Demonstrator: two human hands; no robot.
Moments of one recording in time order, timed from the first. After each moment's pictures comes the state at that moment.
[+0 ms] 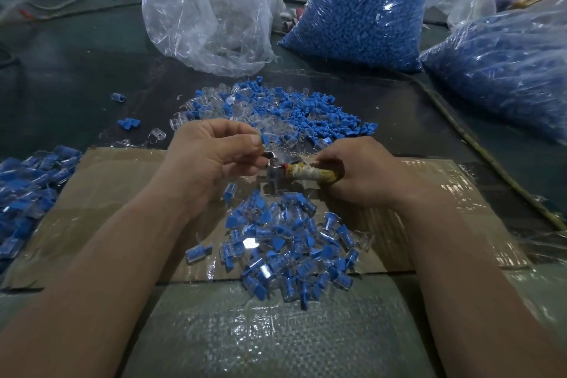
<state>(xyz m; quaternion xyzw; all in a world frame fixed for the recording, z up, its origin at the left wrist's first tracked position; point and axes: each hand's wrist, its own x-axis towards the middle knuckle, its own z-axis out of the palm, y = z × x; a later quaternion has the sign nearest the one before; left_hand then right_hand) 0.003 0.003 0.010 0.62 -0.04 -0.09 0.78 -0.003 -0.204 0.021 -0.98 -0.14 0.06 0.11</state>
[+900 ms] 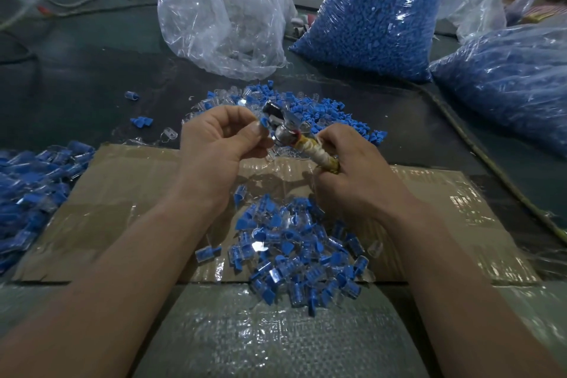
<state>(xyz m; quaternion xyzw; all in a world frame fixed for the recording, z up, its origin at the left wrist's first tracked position) 0.002 -0.005 0.009 0.62 -0.07 0.06 0.78 -0.009 -0.185 0.012 -0.96 -0.11 -0.06 0.24</state>
